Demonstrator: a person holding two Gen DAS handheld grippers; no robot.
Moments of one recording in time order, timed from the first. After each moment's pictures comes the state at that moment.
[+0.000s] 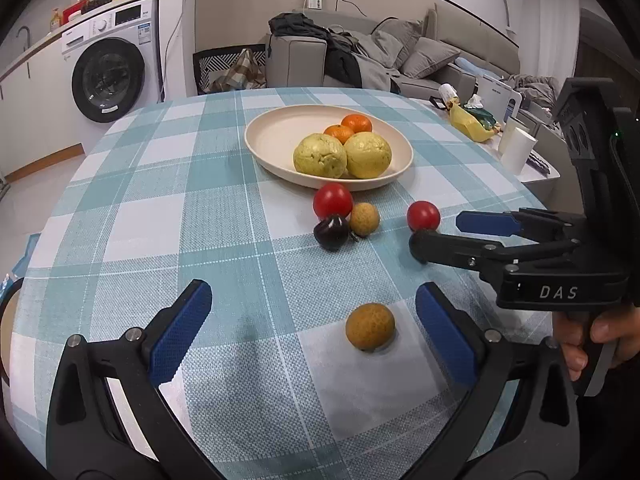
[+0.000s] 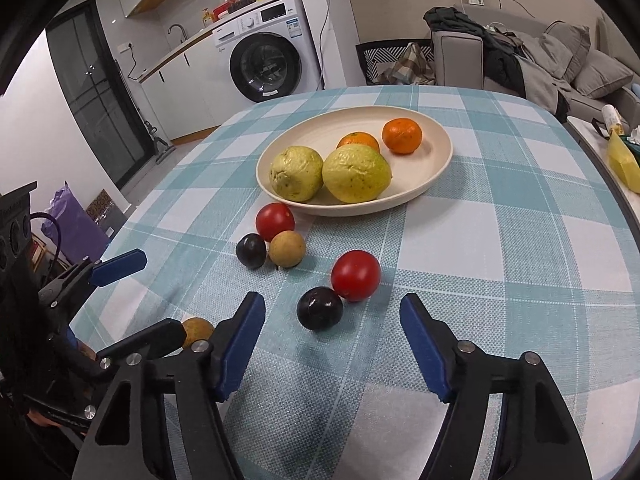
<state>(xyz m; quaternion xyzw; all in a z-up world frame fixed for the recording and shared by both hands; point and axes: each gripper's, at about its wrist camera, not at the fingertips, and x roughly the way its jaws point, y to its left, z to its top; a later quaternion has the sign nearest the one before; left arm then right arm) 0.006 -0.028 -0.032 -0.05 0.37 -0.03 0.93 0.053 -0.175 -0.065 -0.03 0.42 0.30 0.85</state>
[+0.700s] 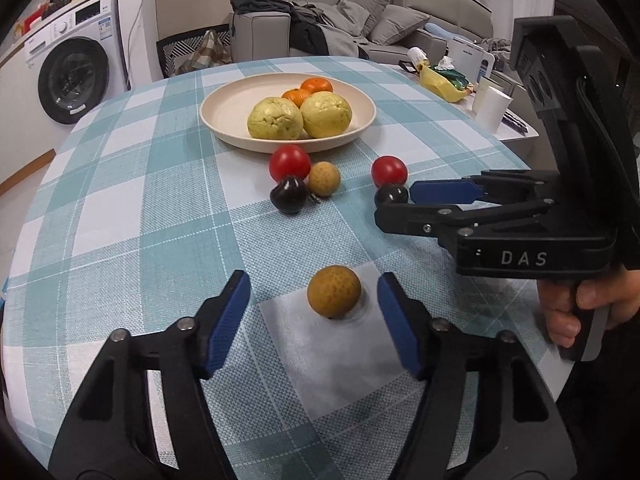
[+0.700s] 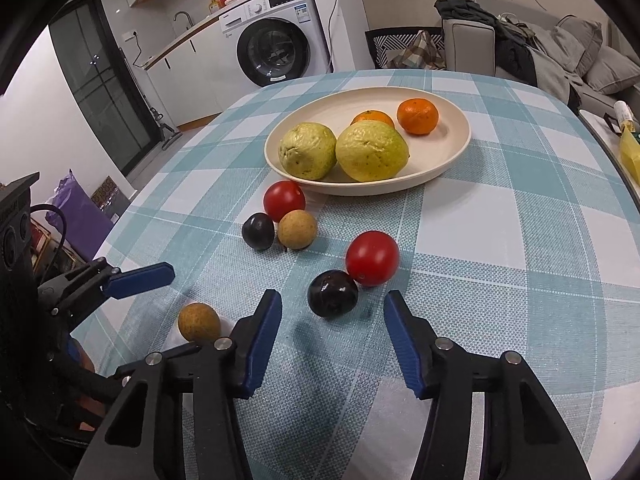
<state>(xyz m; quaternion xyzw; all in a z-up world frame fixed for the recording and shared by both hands) 0.011 -0.046 -0.045 -0.02 0.42 -0.09 0.90 0.053 -0.167 -0.076 -0.04 0.44 0.31 0.84</state>
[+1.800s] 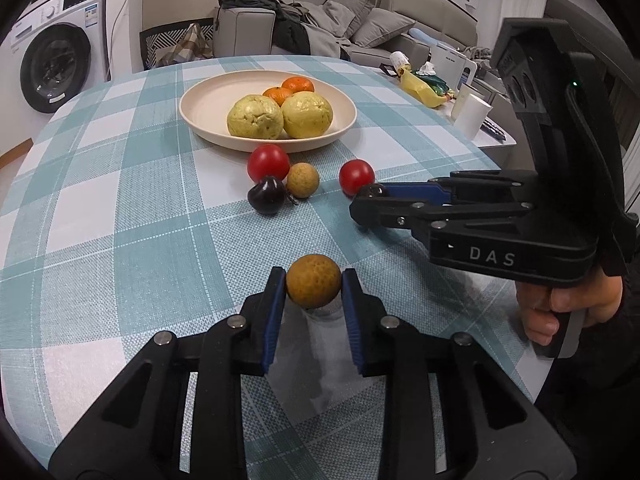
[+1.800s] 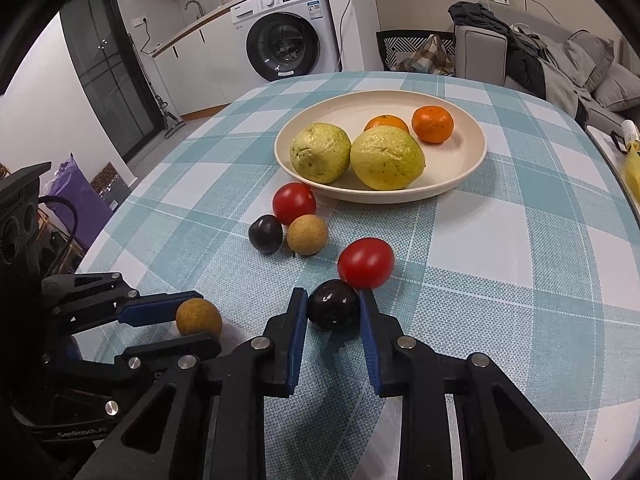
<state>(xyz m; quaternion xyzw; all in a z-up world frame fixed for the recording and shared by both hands) 0.015 -0.041 -0.046 -0.05 0.41 -0.13 0.90 0.053 -0.157 -0.073 -0.07 0.44 0.32 0.84</state>
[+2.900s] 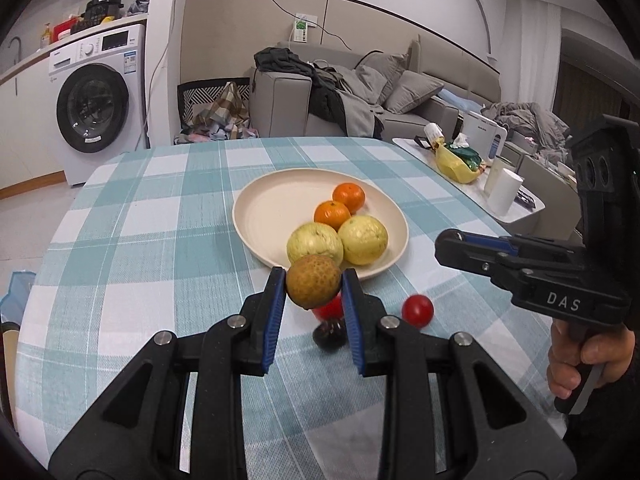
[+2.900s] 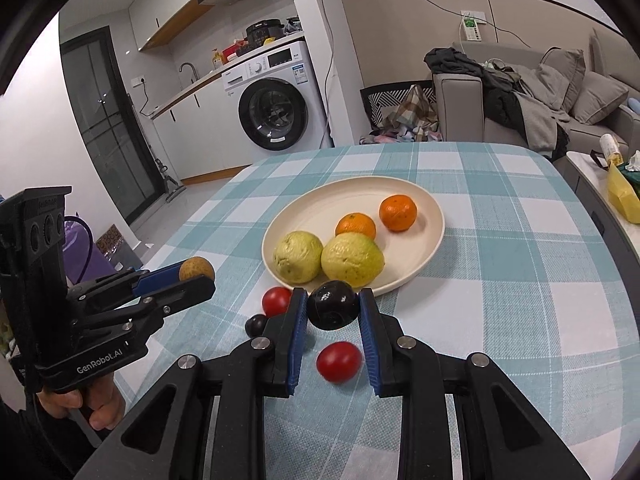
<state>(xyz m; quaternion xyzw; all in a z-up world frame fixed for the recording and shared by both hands) 0.060 -0.007 0.009 -0.06 0.31 -0.06 0.95 0.073 -0.184 -0.024 0.00 0.35 0.31 0.88</state>
